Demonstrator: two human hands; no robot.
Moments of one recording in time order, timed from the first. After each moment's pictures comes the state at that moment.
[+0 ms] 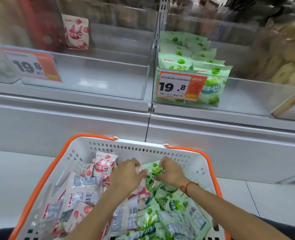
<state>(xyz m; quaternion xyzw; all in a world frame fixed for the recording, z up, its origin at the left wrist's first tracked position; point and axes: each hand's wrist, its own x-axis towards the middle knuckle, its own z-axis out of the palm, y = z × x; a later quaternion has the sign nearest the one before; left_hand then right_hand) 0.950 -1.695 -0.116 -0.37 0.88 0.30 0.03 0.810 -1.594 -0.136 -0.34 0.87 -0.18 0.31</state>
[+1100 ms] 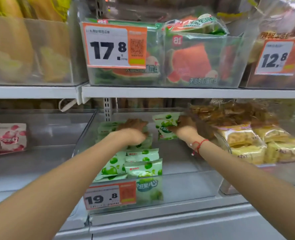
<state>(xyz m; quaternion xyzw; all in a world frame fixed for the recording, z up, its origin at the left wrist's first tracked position) 0.666 -1.767 0.163 -0.16 0.98 0.10 -0.04 0.562 -1.623 0.158 -0.22 0.88 -0.42 -0.02</state>
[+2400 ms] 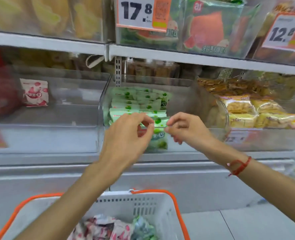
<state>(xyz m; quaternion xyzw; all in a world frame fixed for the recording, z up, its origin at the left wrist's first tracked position) 0.841 -1.677 0.129 -0.15 0.89 0.23 -0.36 0.709 -1.552 0.139 -0.38 0.76 -0.51 0.12</state>
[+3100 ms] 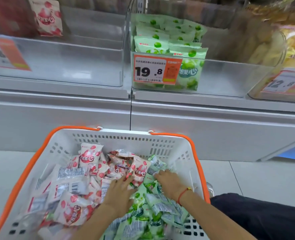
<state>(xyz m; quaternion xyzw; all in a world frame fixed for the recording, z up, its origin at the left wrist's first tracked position) 0.984 -1.640 -0.180 -0.15 0.94 0.11 0.27 0.817 -1.523 -0.184 -0.50 0.81 0.16 0.24</state>
